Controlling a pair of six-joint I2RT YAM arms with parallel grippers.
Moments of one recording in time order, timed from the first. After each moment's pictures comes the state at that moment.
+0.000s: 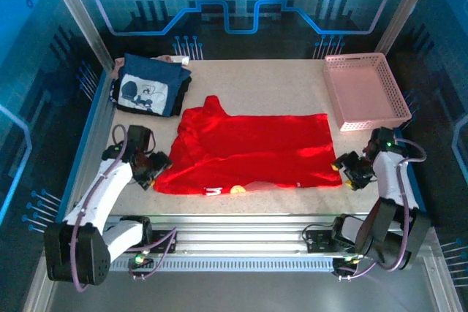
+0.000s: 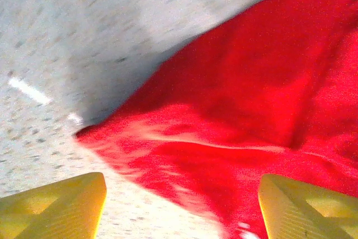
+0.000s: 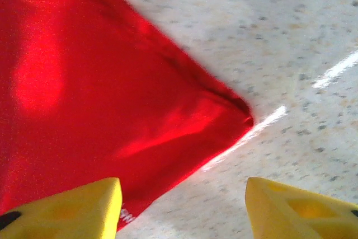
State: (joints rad) left arm -0.04 1.06 0.77 -0.95 0.12 -0.89; right arm -0.40 1.15 0.77 -1.03 -0.32 0.52
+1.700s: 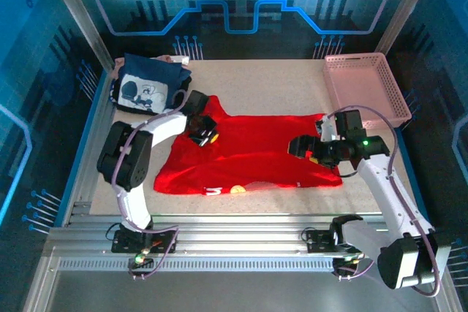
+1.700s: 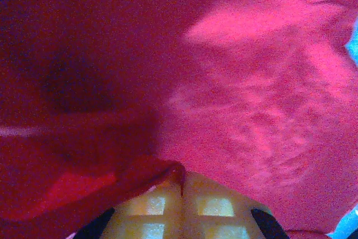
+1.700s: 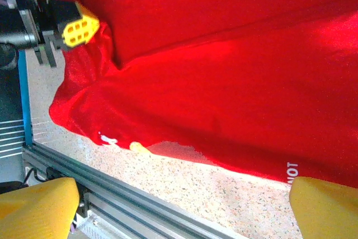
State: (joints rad) left arm -0.34 1.90 1.25 -0.50 0.27 -1.20; right arm 0.11 1.04 0.90 -0.93 -0.55 0.39
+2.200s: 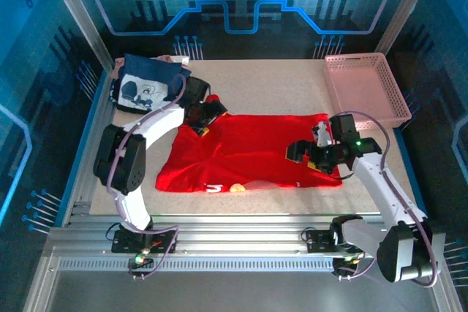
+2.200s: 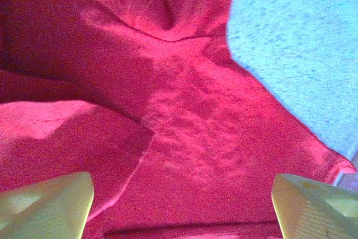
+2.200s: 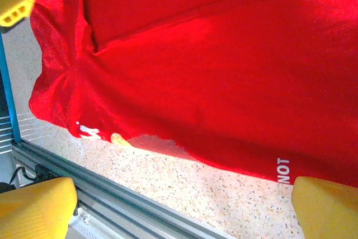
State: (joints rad) left arm -0.34 1.80 1.33 -0.56 0.18 -1.09; right arm 0.12 1.10 0.81 -0.87 -0.55 0.39
